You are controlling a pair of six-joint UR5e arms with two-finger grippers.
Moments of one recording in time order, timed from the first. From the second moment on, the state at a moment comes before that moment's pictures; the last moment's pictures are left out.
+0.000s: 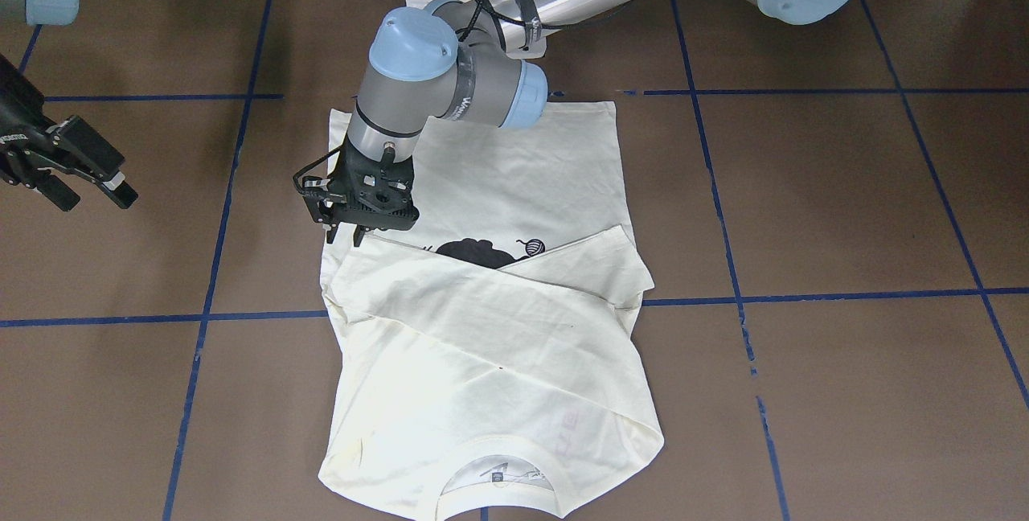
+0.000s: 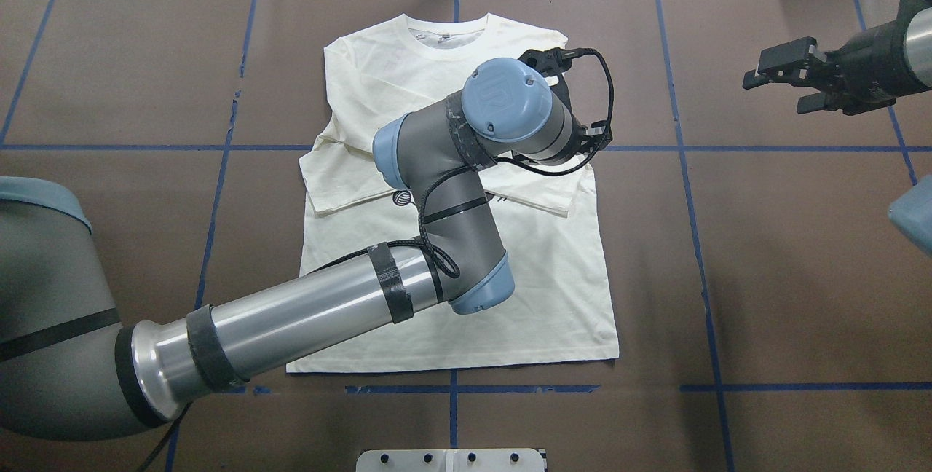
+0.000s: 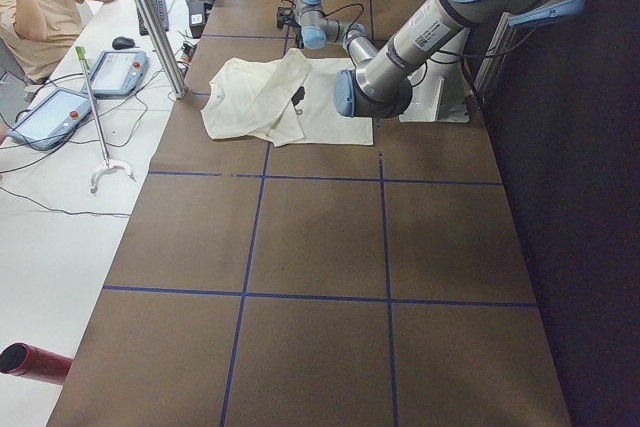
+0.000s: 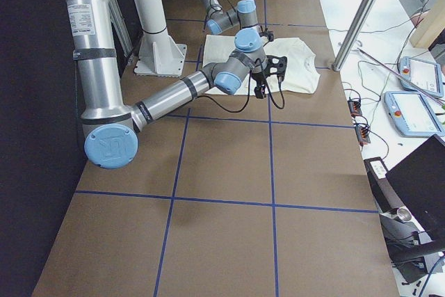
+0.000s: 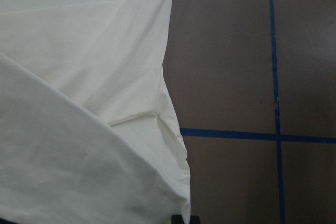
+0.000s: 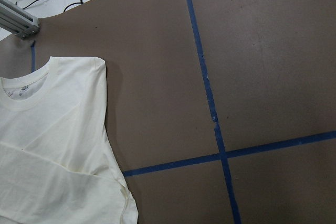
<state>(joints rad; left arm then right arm) -0.51 -2.72 -1.03 -2.22 -1.76 -1.45 1.09 -1.46 1.95 -1.08 2.19 1.20</state>
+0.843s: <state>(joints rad) -0.65 -2.06 -1.85 -2.08 -1.93 -1.48 0.43 -1.46 2.02 -1.01 1.67 1.68</state>
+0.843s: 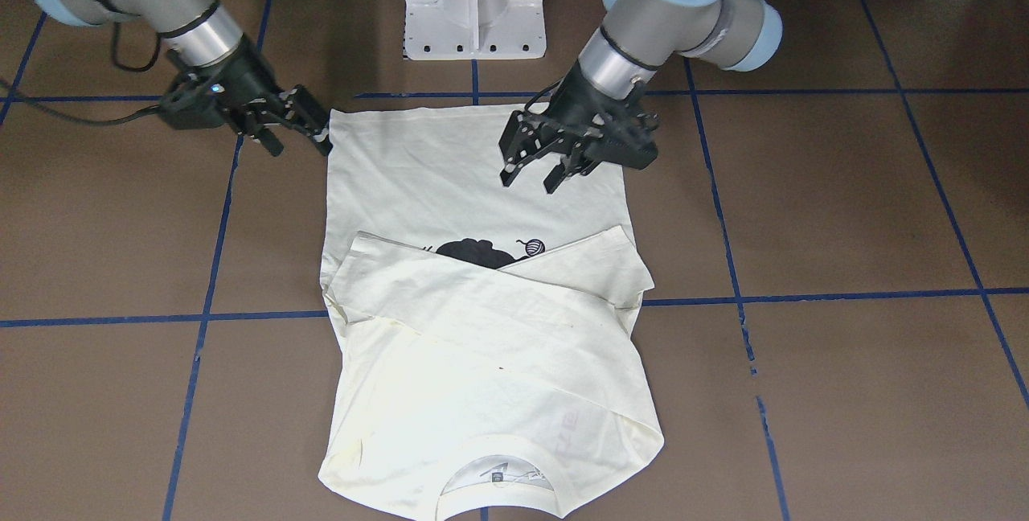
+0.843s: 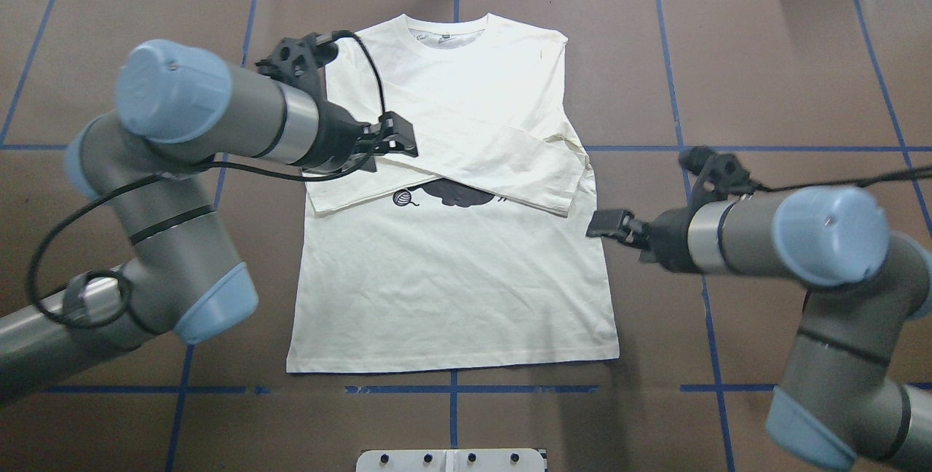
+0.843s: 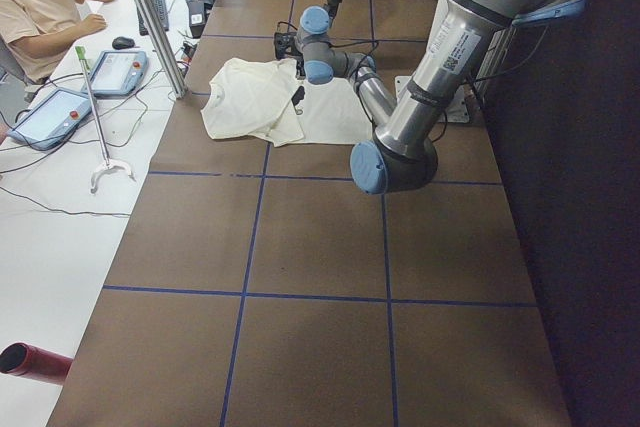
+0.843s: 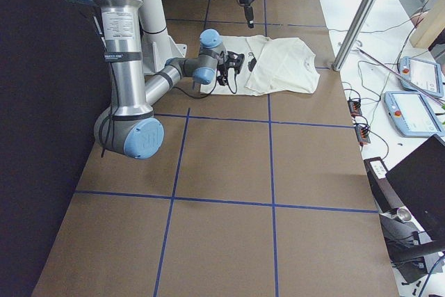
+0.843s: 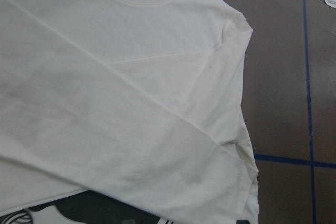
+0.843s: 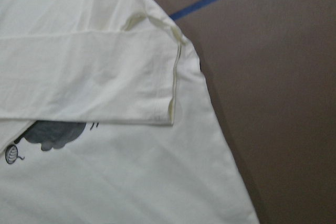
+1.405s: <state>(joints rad) -0.65 -1.94 -1.96 -2.06 -1.93 -1.46 0.14 -1.46 2.04 -1.24 1.35 1.88</state>
